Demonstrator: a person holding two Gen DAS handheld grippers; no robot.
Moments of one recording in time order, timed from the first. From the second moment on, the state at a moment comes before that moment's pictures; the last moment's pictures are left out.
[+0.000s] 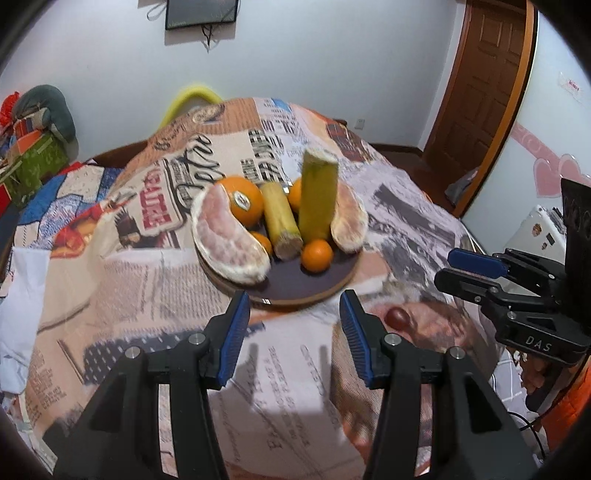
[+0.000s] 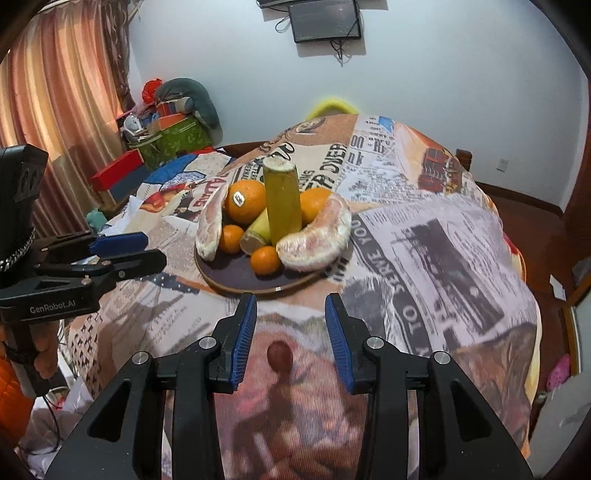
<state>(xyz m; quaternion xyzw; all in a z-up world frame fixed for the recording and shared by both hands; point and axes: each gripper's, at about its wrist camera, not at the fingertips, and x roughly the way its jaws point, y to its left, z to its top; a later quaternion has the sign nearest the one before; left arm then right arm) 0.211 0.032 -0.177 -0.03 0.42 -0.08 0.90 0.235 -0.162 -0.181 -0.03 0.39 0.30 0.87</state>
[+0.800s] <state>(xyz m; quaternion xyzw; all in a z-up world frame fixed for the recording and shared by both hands) 0.221 -0.010 -0.232 -0.02 0.48 -0.13 0.87 0.227 -0.144 -0.239 -0.06 0.43 0.32 0.84</state>
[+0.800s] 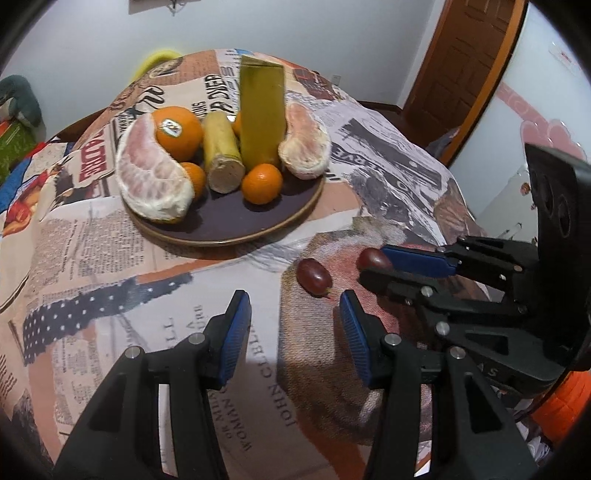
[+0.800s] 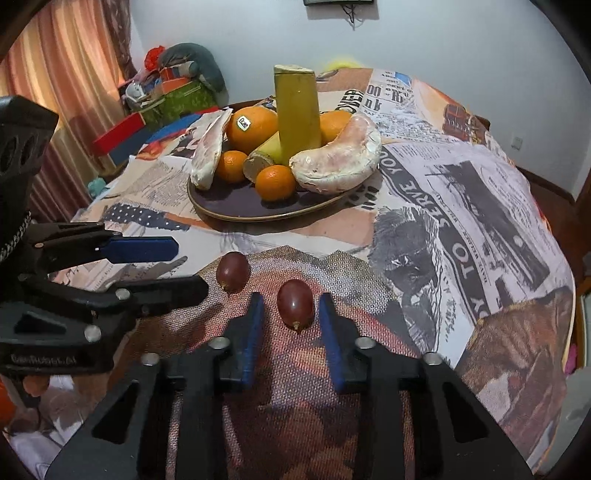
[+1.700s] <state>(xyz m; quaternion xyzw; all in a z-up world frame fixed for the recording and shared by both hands) 0.231 0.004 -0.210 -0.03 0.45 -0.10 0.89 0.242 -0.157 -0.207 -0.02 0.39 0.31 0.86</state>
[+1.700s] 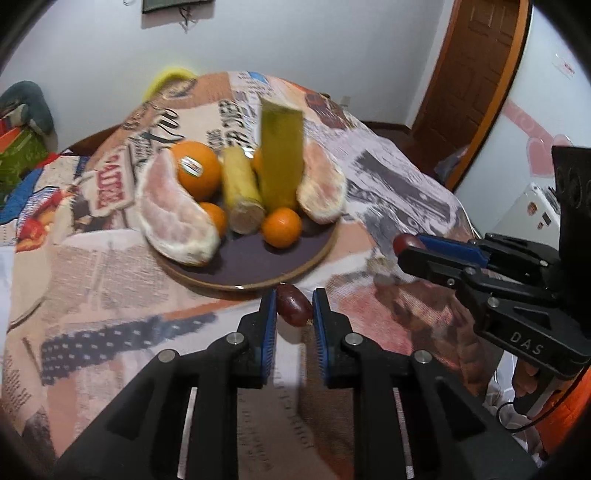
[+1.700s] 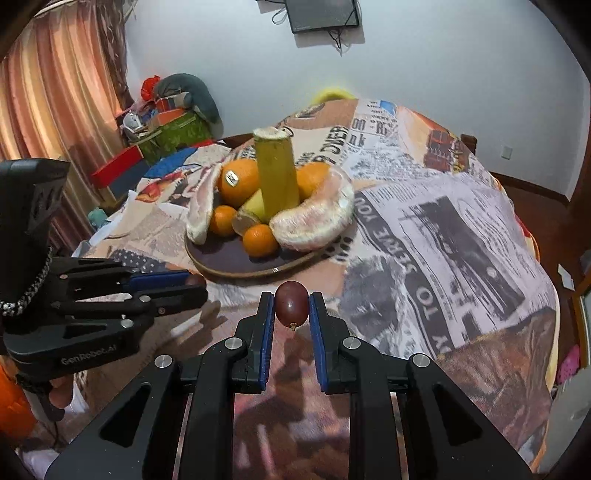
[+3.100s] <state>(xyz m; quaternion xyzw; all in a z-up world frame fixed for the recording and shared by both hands) 0.272 0.029 -0.229 -0.04 0.45 -0.08 0.89 0.282 -0.110 -0.228 -0.02 0.43 0.33 0.84</state>
